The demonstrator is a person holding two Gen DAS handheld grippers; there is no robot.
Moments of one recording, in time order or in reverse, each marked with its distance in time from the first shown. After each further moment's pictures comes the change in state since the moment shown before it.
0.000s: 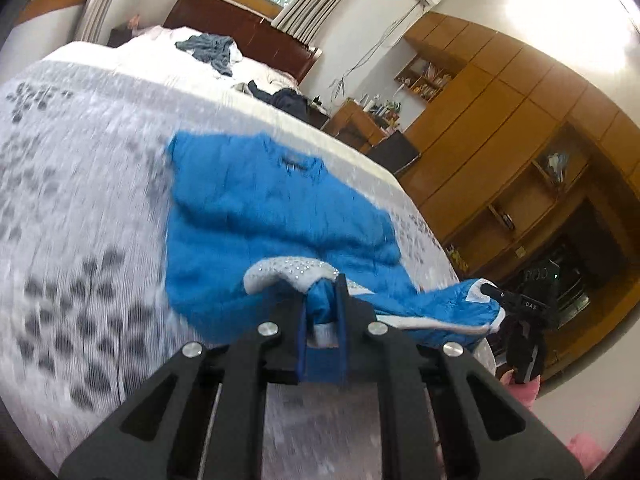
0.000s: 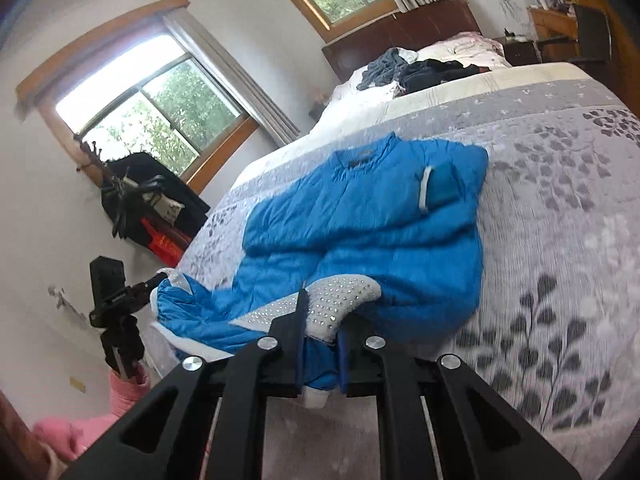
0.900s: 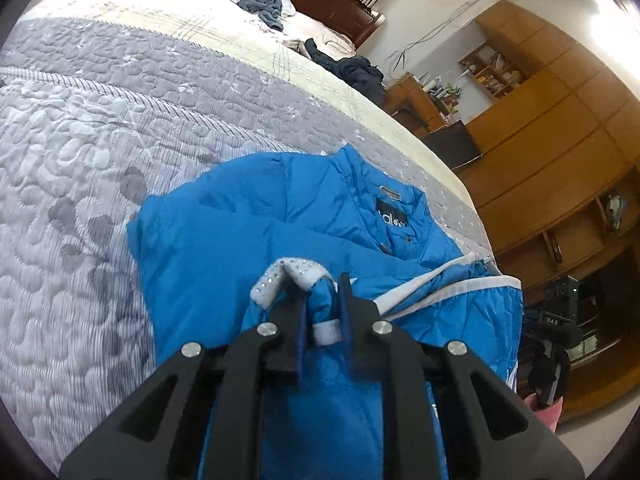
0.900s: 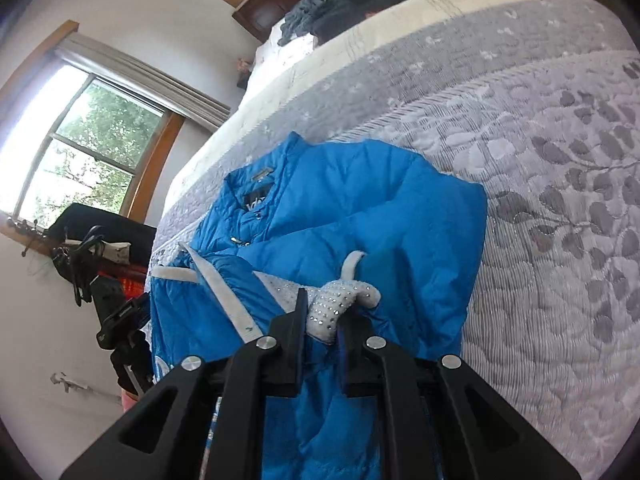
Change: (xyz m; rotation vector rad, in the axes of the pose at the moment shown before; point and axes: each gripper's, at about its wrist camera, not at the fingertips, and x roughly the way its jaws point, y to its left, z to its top) left arm 0.208 0.119 0.136 -0.154 0.166 0.109; right arm 0.170 -0.135 0.138 0.287 0.197 -0.088
